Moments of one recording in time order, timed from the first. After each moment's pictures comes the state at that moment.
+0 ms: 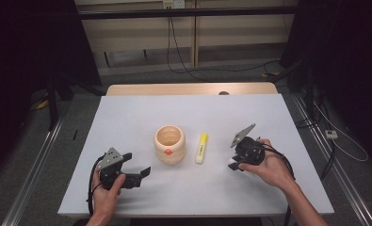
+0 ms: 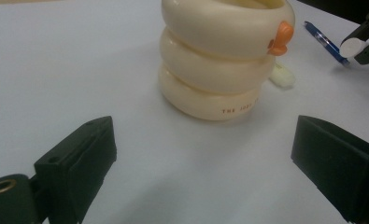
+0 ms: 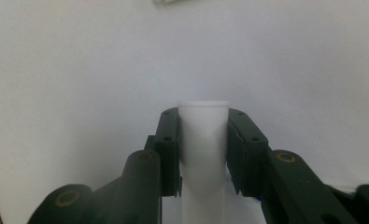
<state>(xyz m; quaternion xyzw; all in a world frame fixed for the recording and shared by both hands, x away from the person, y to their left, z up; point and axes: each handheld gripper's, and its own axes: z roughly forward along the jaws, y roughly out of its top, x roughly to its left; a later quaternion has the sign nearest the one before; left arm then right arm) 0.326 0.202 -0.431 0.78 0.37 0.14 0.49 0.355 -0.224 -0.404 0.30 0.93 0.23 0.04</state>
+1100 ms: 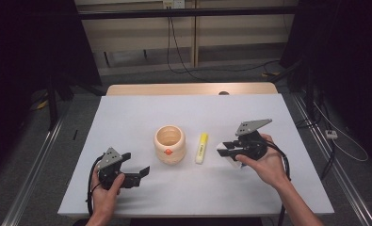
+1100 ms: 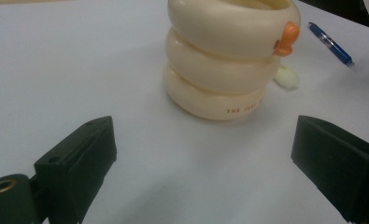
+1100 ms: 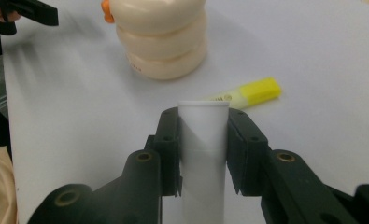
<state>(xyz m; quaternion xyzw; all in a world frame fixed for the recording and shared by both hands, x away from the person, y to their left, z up) 0.326 0.204 -0.431 0.77 0.38 0.14 0.49 0.350 -0.218 -0.376 0.31 0.85 0.42 0.09</state>
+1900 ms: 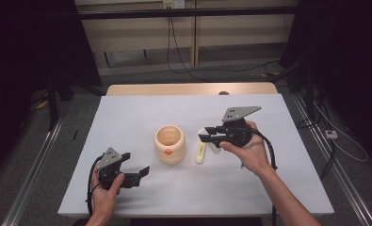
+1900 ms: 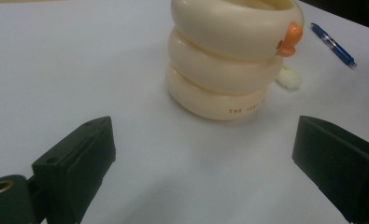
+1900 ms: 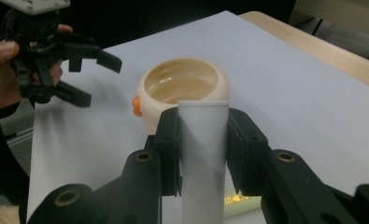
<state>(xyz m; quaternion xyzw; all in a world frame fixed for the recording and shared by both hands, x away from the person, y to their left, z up) 0.326 0.204 -0.431 0.77 0.38 0.14 0.49 0.374 -0.180 -0.346 0.27 0.82 0.50 0.09</state>
